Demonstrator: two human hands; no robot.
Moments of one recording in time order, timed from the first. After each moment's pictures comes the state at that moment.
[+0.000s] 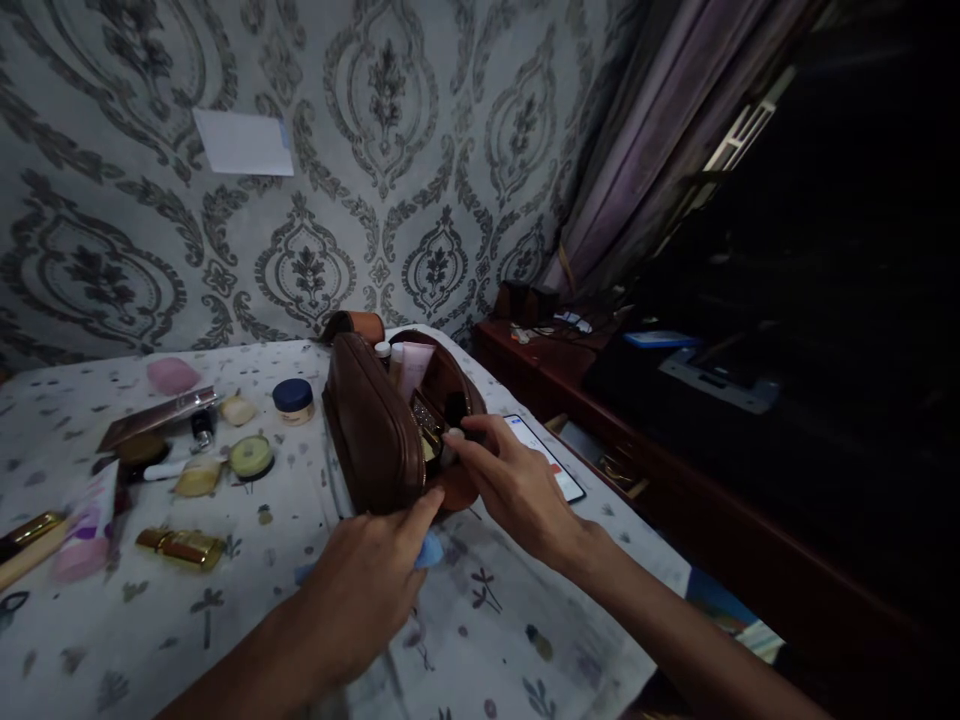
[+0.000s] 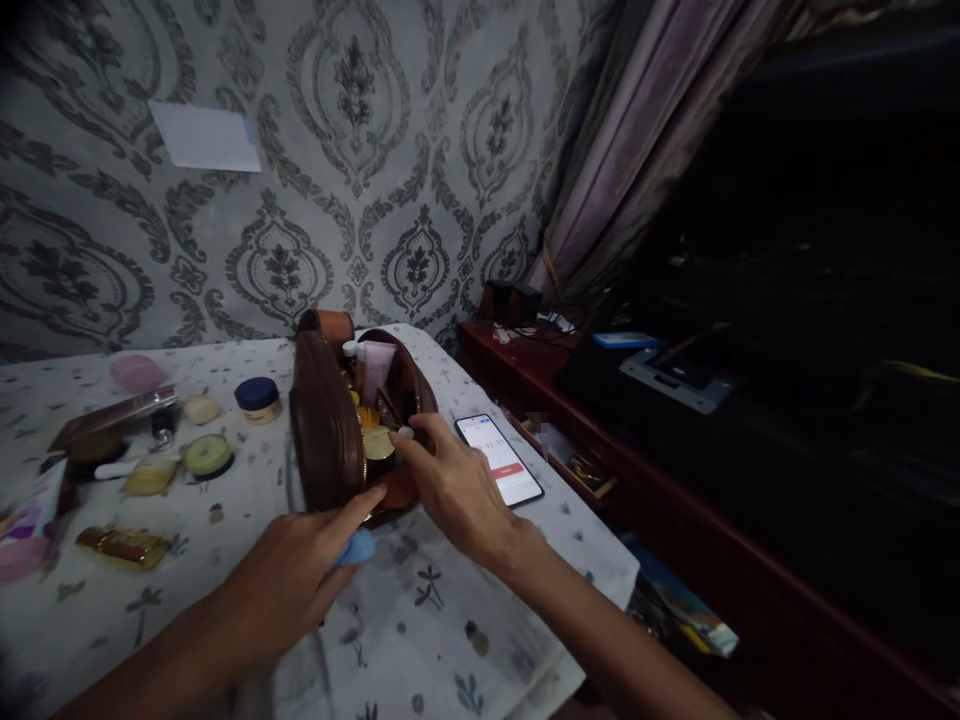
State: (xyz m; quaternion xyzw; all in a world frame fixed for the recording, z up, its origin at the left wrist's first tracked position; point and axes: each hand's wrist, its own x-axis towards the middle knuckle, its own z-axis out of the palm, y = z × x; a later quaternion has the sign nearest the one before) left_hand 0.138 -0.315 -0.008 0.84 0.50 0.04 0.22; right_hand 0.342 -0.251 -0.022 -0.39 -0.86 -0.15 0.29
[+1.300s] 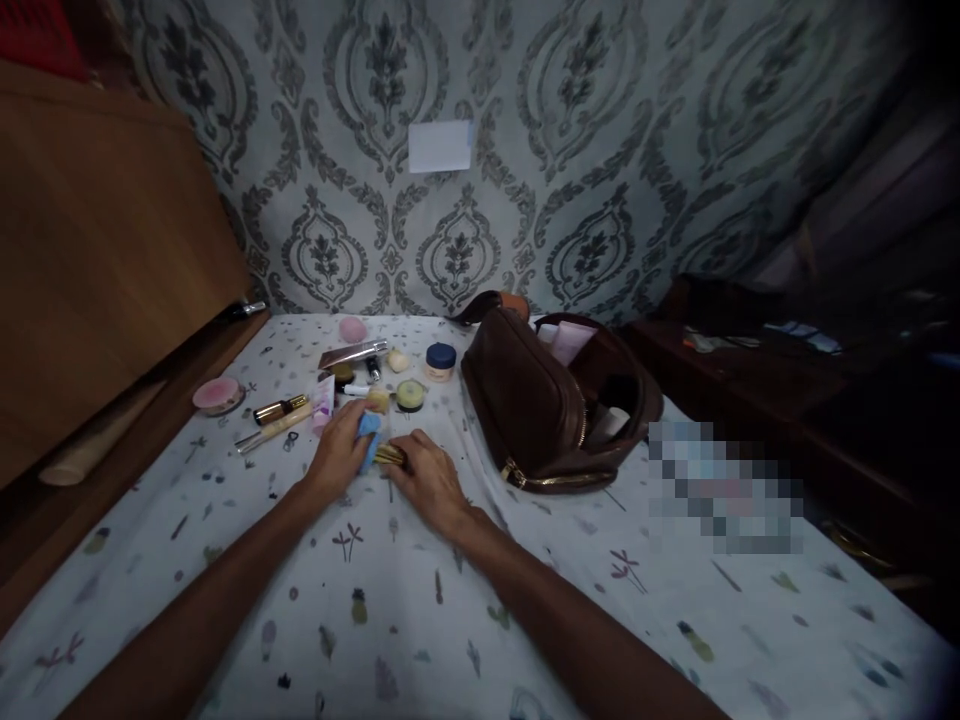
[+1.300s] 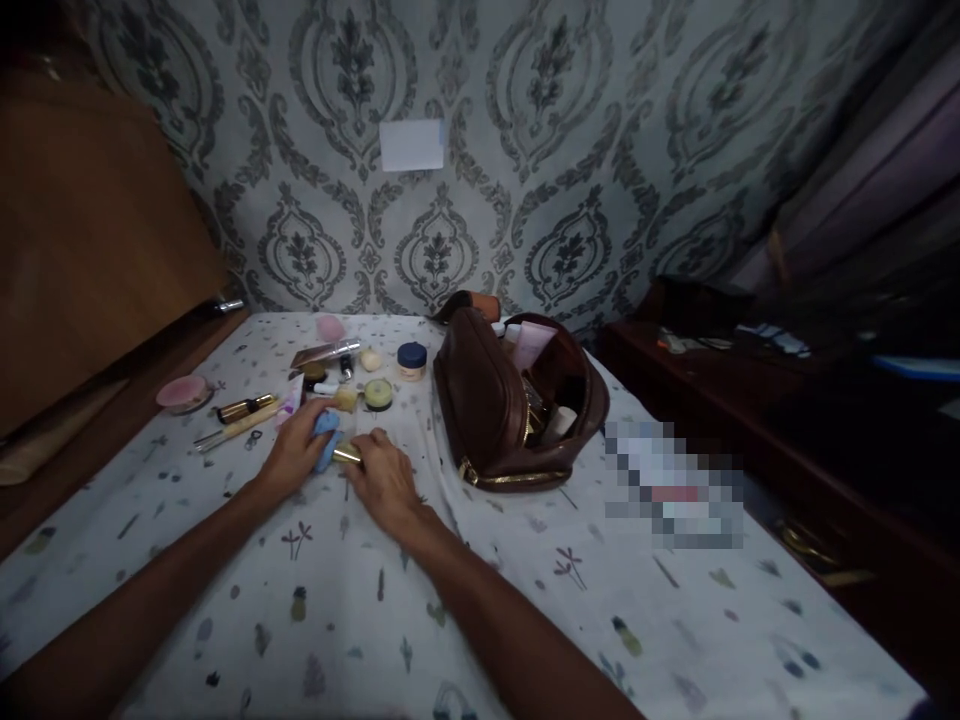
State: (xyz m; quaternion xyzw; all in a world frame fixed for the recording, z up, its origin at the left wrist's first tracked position) left_hand -0.062 -0.345 -0.094 0.62 0.64 0.45 0.05; right_hand 0.111 -0.308 -0.086 -0.36 -0.87 0.27 0.20
